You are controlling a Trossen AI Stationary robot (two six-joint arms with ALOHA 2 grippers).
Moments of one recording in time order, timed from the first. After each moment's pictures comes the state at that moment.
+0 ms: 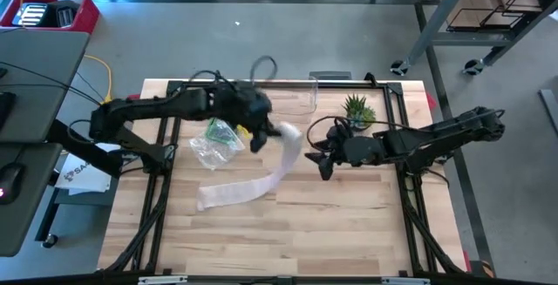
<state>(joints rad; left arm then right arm) 0.17 1.45 1.37 -0.50 0.21 -0.28 0.23 1.23 0.96 -0.23 0.43 0.68</state>
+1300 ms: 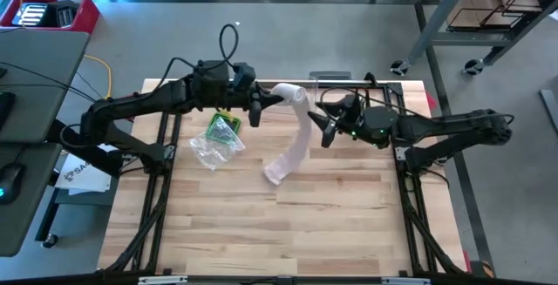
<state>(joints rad) 0.21 1.36 1.42 -0.27 0.04 -0.37 0.07 1.15 0.98 -0.03 0.57 0.36</state>
